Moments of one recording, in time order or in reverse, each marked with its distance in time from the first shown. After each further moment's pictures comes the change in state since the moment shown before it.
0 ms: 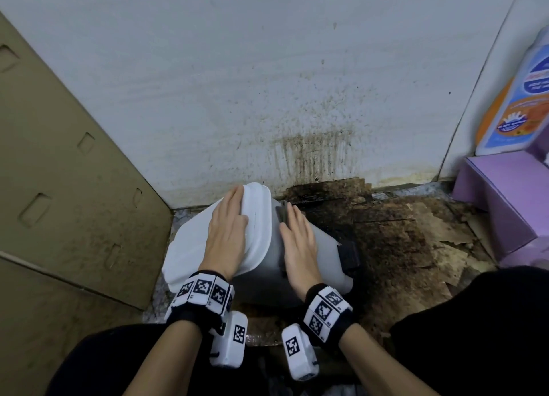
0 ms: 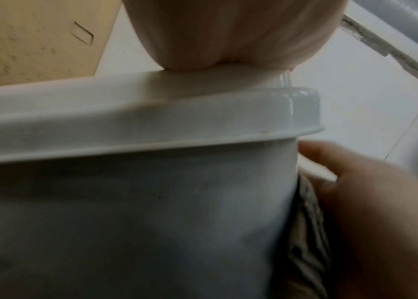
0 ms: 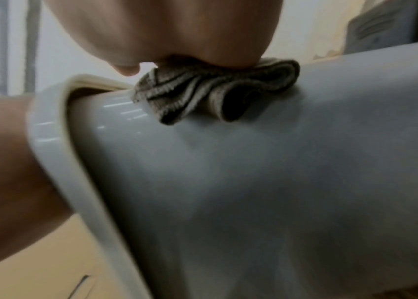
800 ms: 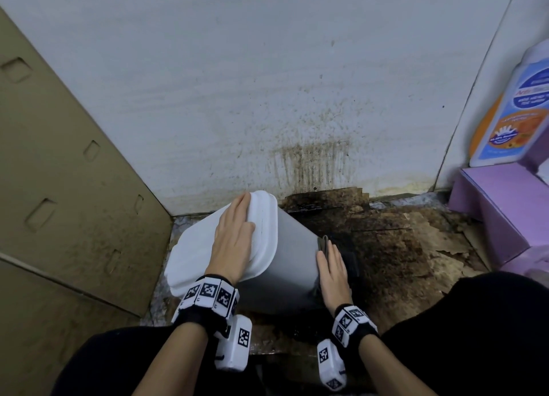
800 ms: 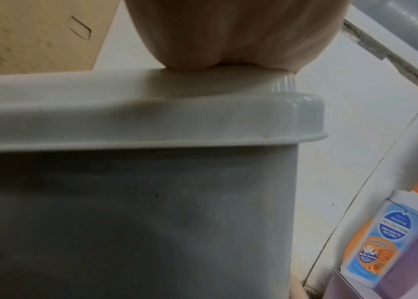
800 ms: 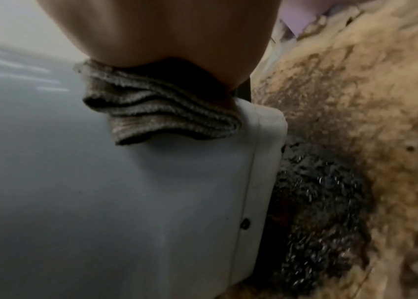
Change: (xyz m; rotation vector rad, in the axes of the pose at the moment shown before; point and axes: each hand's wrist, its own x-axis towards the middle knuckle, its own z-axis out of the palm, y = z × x) left_hand -0.004 0.014 0.003 -0.017 -0.033 -0.017; right_hand -0.011 0.088 -0.040 -0.077 0.047 0.327
